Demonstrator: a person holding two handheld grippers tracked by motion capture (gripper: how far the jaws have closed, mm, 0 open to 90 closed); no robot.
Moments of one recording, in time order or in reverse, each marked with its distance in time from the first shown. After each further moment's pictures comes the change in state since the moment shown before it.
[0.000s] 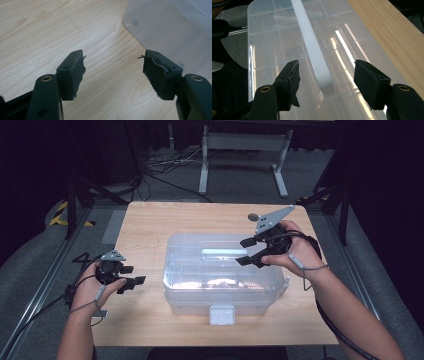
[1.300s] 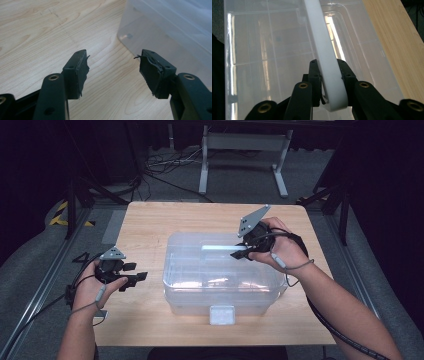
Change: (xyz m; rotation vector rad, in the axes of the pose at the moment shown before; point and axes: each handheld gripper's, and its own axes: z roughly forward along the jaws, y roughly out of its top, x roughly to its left) left arm -0.014 0.010 -0.010 -0.081 -0.009 0.011; right arm 0.005 0.028 0.018 0.188 -0.062 -0.134
